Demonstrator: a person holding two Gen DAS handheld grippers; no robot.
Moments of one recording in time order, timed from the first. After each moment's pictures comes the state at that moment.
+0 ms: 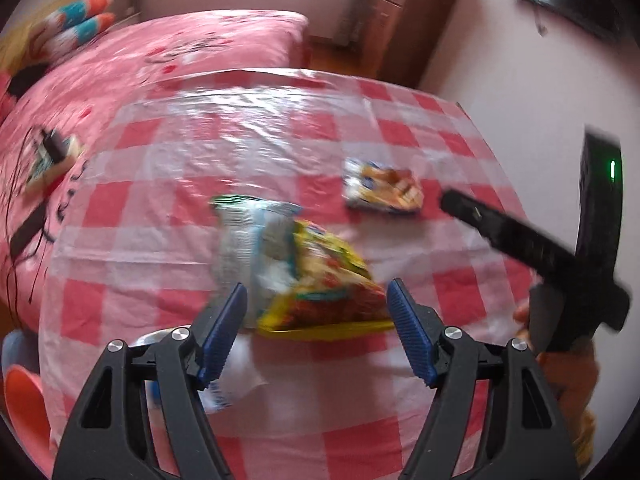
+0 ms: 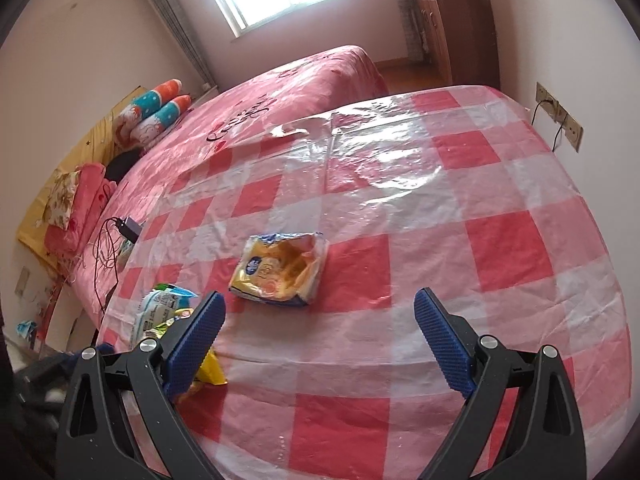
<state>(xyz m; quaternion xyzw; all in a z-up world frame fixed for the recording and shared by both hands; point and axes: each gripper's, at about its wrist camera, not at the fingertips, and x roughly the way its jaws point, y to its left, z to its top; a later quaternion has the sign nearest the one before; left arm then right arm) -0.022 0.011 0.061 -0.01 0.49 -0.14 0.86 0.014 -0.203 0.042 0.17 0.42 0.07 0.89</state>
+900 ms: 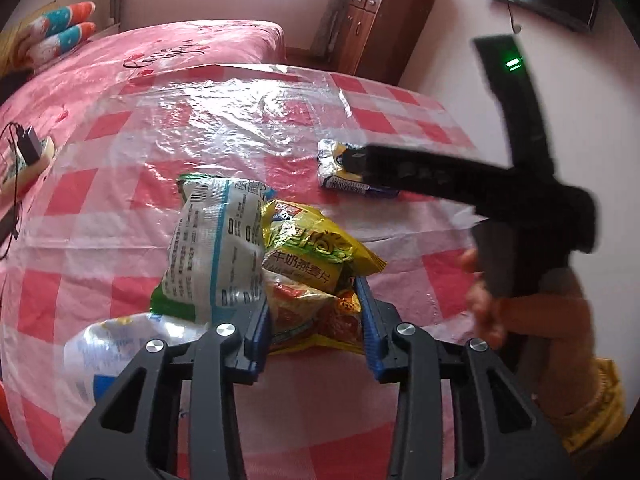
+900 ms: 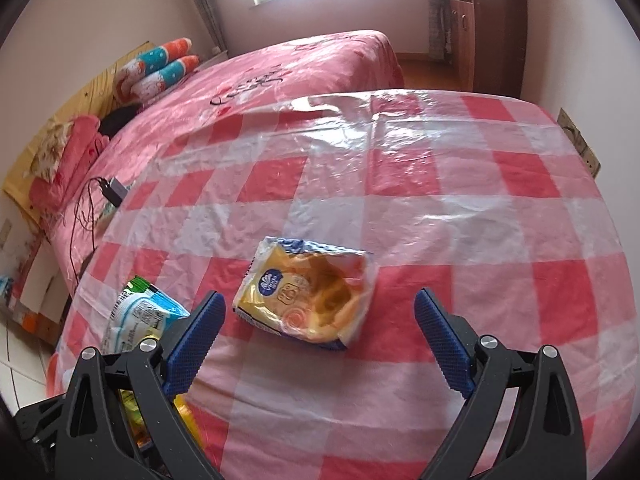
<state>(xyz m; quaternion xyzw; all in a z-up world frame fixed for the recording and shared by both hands) -0.040 0.012 0.034 -0.04 0.46 -0.18 0.87 0.064 -0.149 0.021 0.08 0.46 0.08 0.88</state>
